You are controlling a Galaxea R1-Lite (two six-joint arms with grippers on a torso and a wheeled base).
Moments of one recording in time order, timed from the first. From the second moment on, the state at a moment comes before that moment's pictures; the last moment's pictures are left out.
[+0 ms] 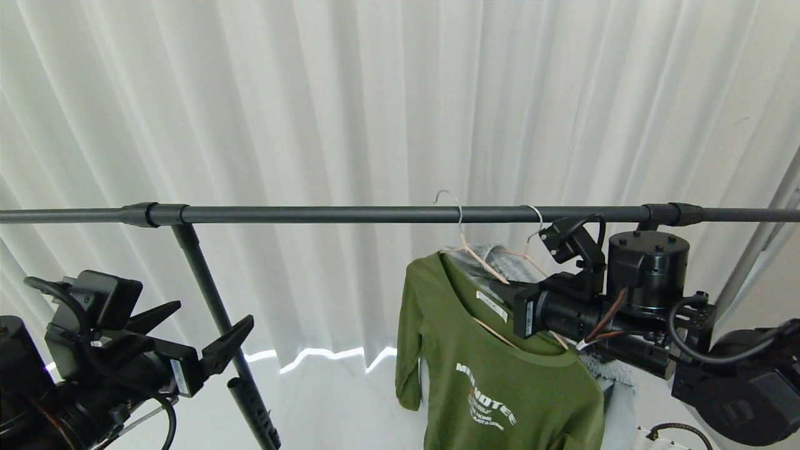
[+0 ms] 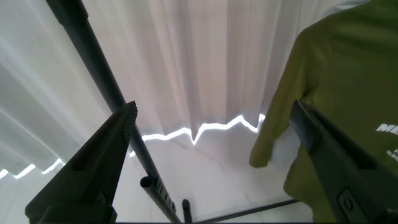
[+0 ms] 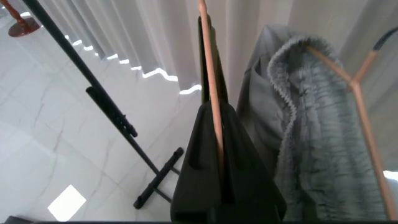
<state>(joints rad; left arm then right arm) -0.10 1.39 -0.10 -1.09 -0.10 0.12 0.68 1.80 -0.69 -0.89 0.10 0.18</state>
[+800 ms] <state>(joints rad) -0.10 1.39 -0.10 -1.09 -0.10 0.12 0.70 1.81 -0.67 -0.91 0.09 0.16</state>
